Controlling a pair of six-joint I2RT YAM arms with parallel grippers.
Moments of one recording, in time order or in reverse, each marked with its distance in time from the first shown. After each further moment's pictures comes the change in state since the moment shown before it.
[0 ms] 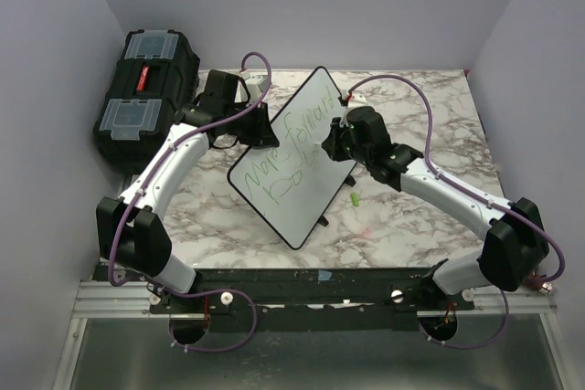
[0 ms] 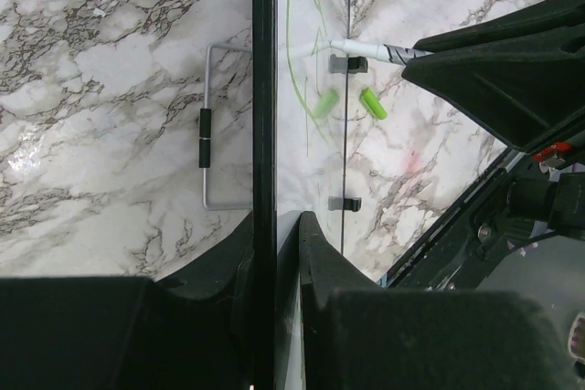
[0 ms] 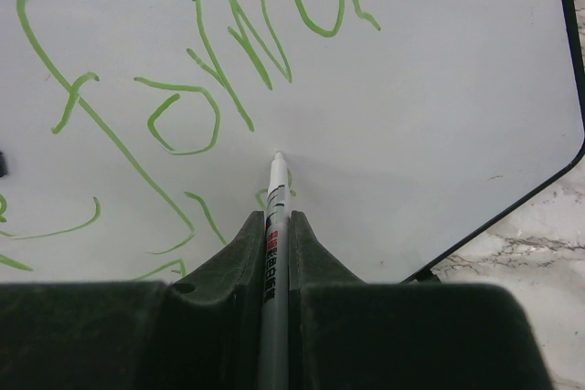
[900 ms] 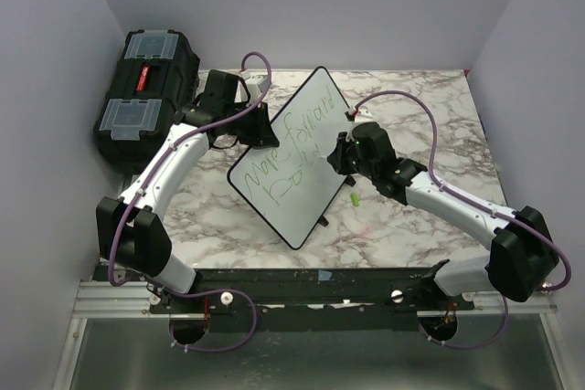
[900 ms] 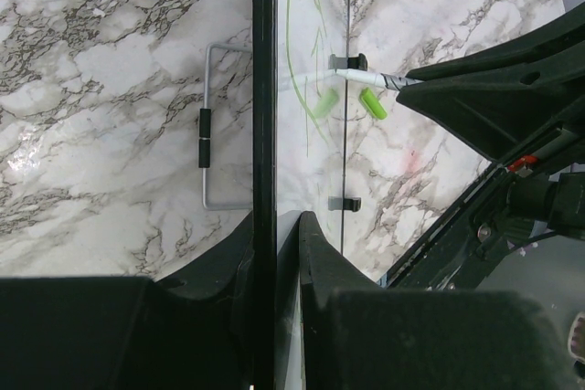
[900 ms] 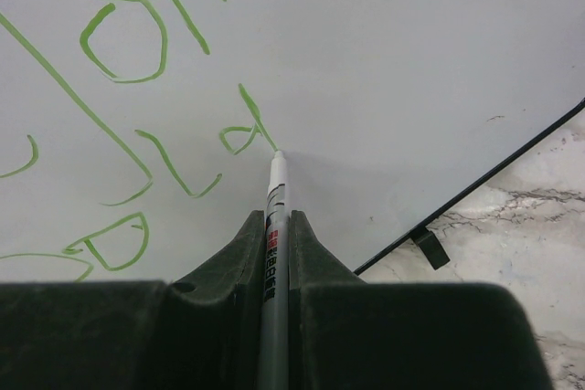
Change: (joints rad) left arm 0.000 0.000 0.000 0.000 0.000 0.000; right arm 0.000 -0.074 -0.164 0.058 -0.002 0.035
